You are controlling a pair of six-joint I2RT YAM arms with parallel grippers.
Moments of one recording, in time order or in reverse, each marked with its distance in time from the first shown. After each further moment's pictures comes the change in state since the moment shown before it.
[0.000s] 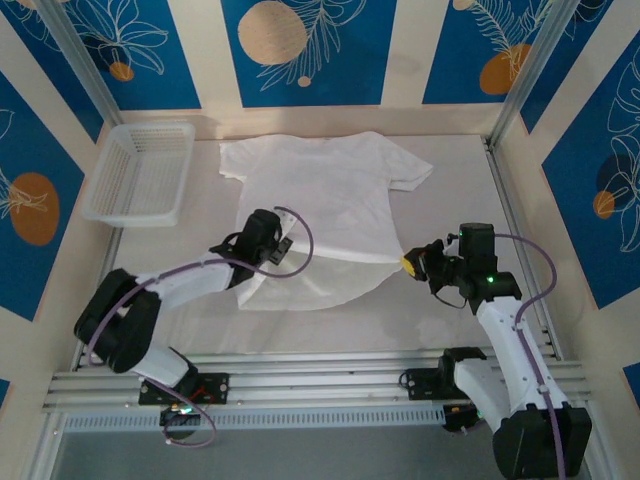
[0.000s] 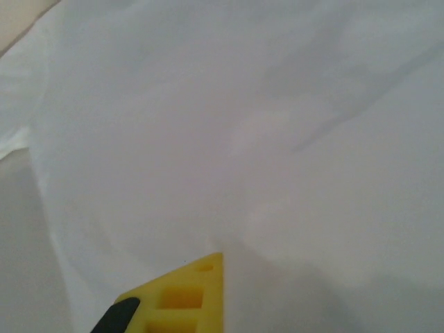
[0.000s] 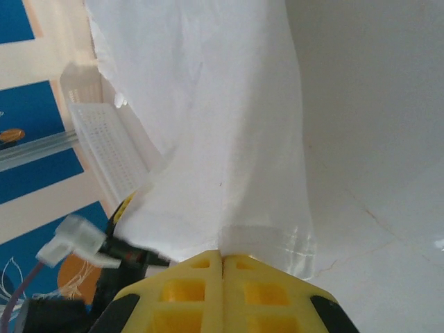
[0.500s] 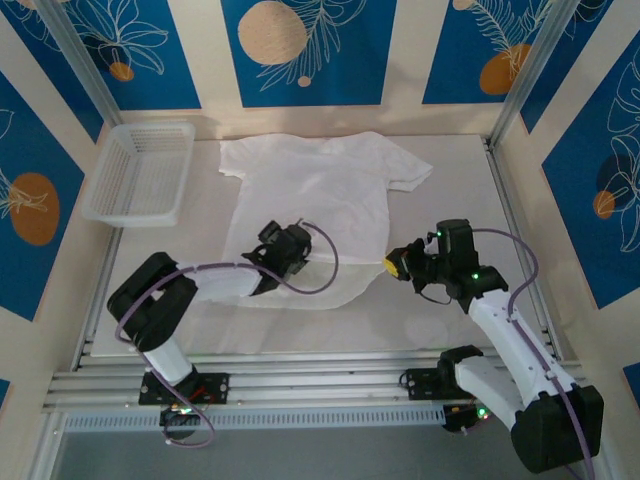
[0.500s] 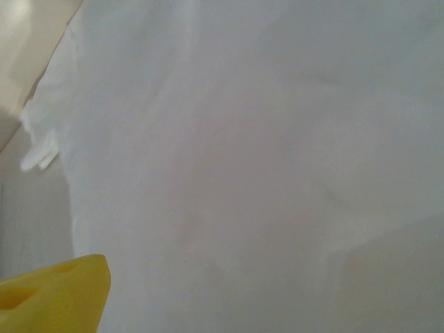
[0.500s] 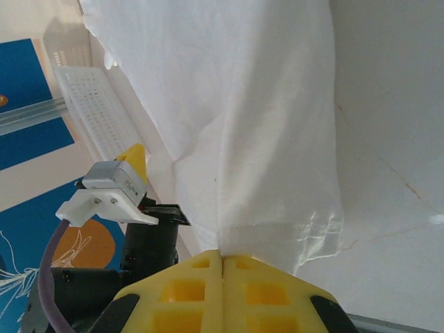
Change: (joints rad) left arm -0.138 0.202 0.031 0.074 -0.367 0.092; right arm 0.198 0.041 0.000 0.104 0.043 0.131
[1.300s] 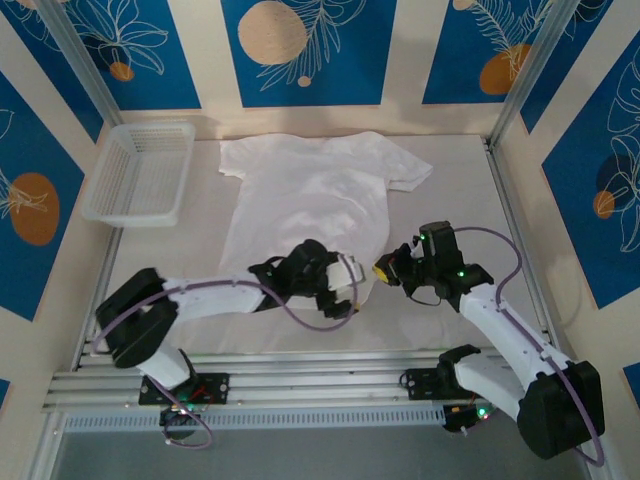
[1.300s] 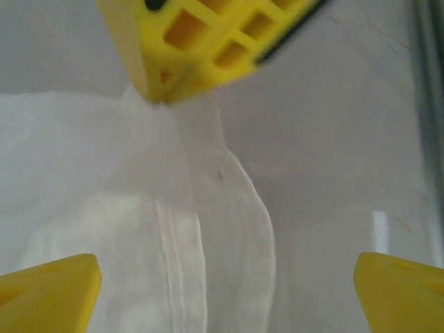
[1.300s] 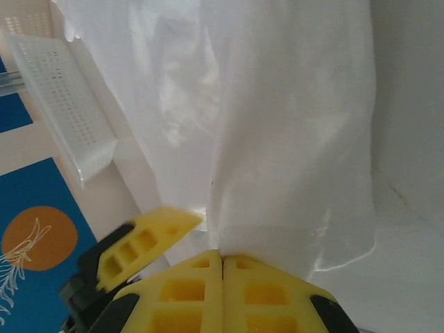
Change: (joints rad) left arm -0.220 -0.056 0.053 0.002 0.770 0.037; right arm 0.121 0.083 -0.033 0.080 0.050 -0.017
